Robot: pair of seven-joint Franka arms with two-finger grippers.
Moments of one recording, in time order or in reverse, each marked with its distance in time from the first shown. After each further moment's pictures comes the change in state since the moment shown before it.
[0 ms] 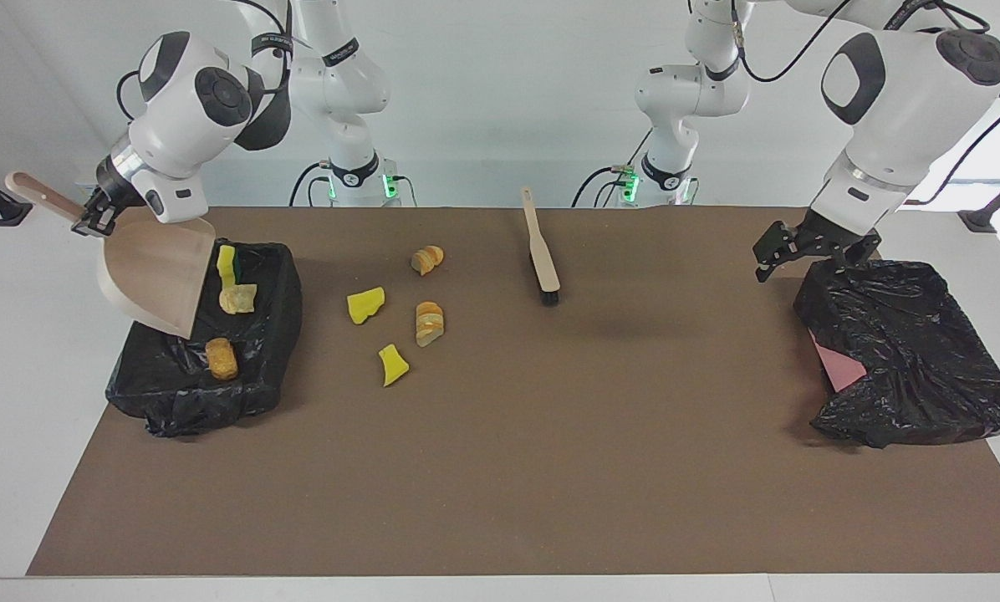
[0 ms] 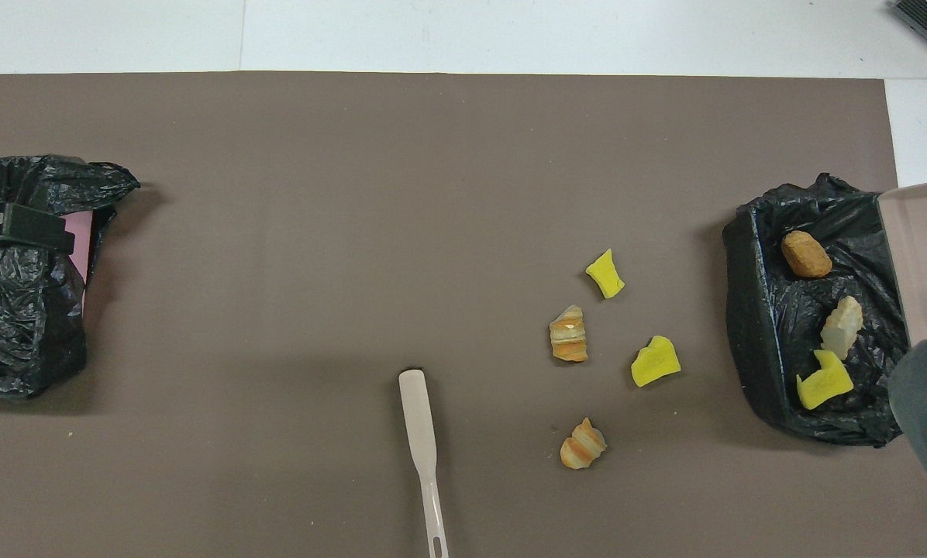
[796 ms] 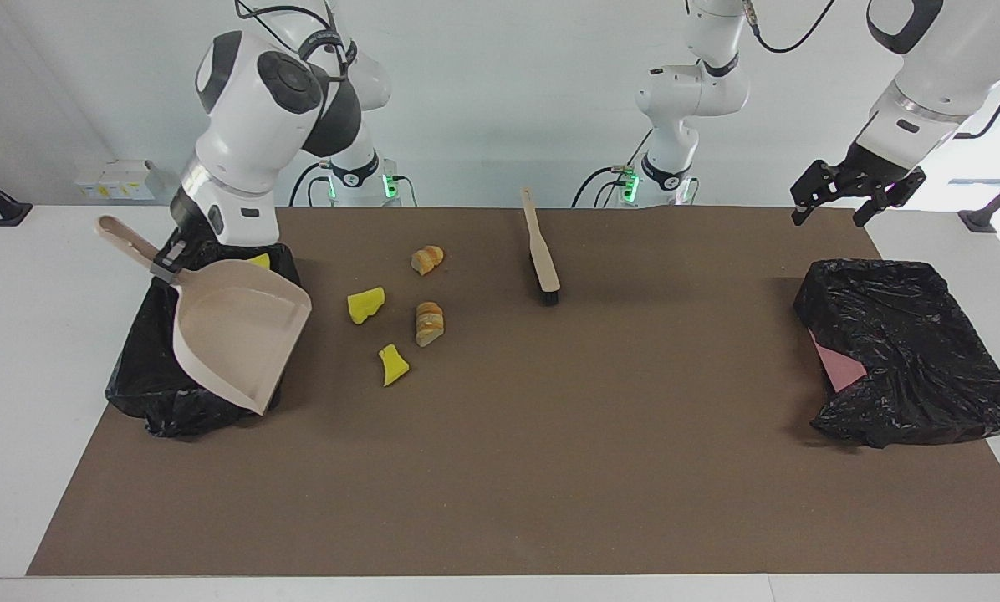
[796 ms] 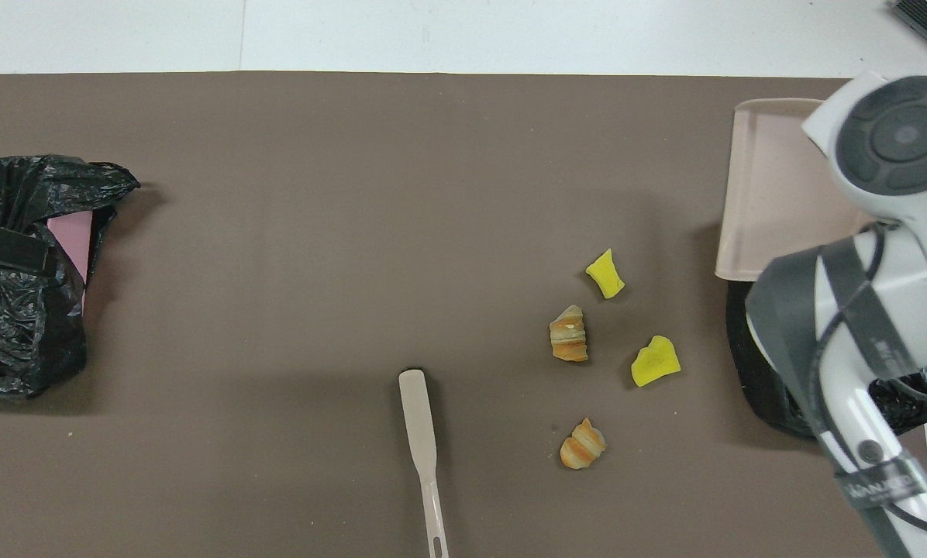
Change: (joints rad) left arm 0.013 -0.017 -0.002 -0.005 0.000 -0.072 0.010; right arm 0.210 0.296 0.044 0.357 0.298 -0.195 0.434
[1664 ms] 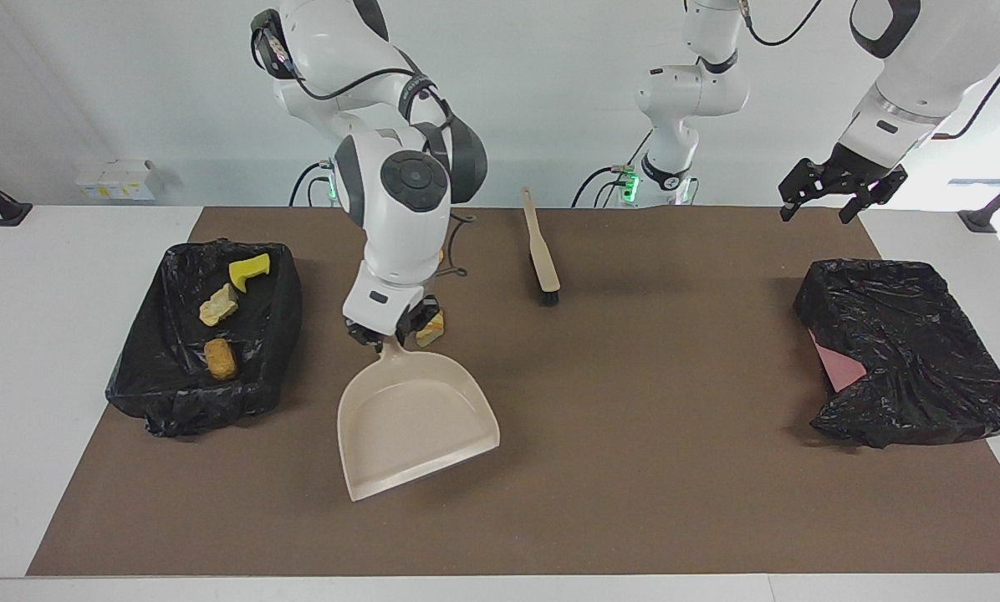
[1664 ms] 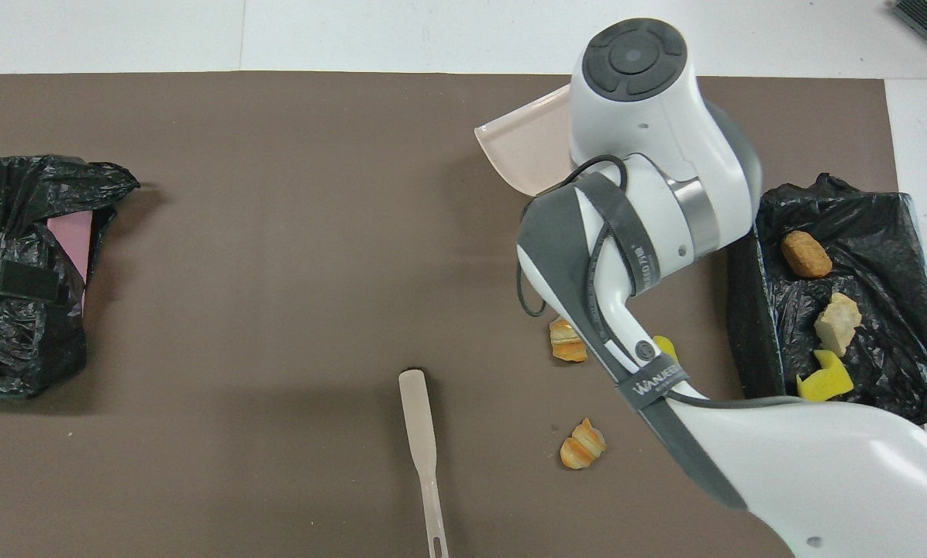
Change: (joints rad) left arm 0.000 -0.082 -0.002 -0.141 0.000 0.054 0.004; right arm 0.222 0.380 0.003 0.349 0.528 0.006 1.148
